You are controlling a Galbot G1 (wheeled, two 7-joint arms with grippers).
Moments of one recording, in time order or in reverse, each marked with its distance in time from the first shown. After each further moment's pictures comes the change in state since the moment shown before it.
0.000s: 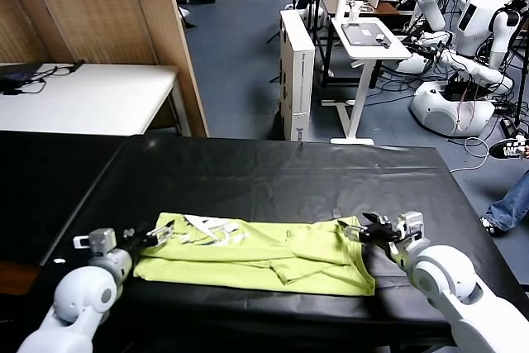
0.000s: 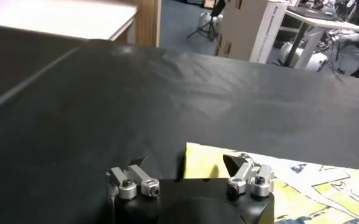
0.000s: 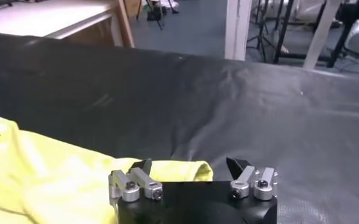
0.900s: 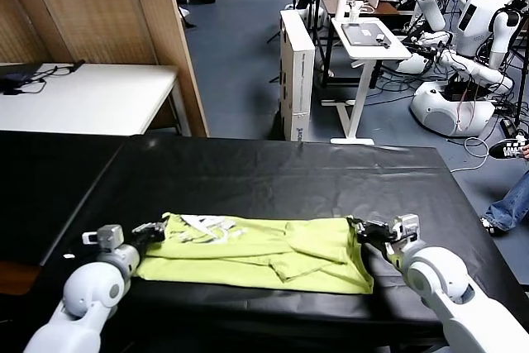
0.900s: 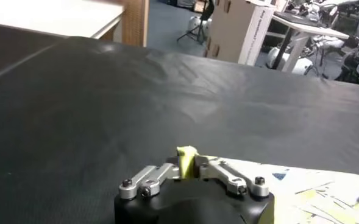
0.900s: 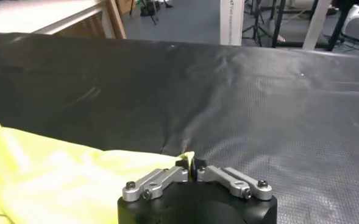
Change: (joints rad) left arm -0.037 -0.012 0.031 0.031 0.017 -0.039 0.027; right arm 0.006 0.048 -0.008 -0.042 -0.032 0.049 0.021
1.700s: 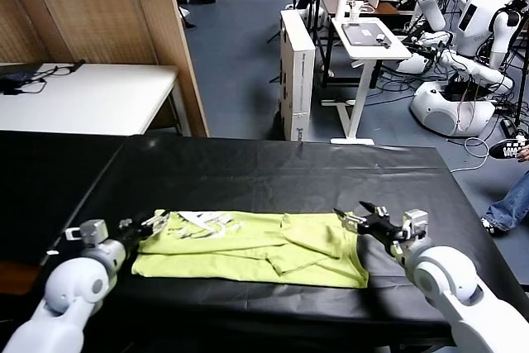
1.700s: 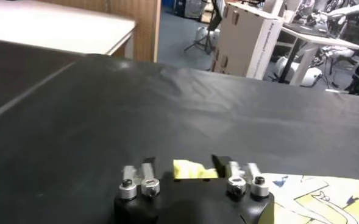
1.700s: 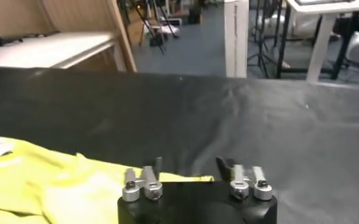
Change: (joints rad) left arm 0.016 0.068 -0.052 -0.021 -0.113 0.018 -0.004; right arm -0.105 -0.115 0.113 0.143 0.057 0.155 -0.110
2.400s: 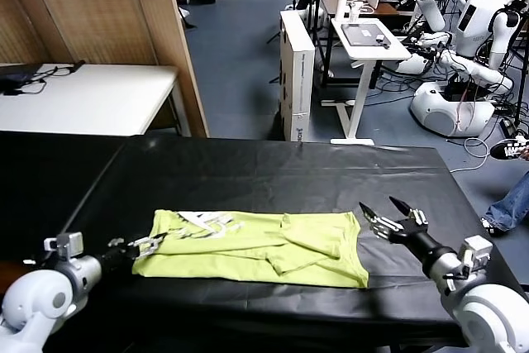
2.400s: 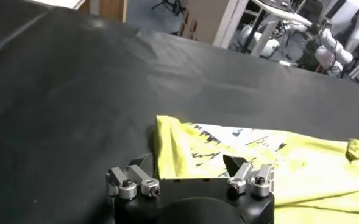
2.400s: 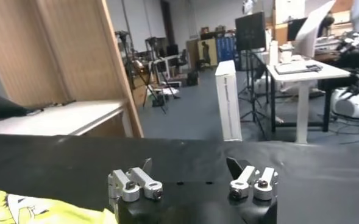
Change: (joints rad) left arm 0.159 0.090 -0.136 -0.042 -0.135 0.145 0.198; right arm -0.333 0.059 0.293 0.172 0.049 0.149 0.012
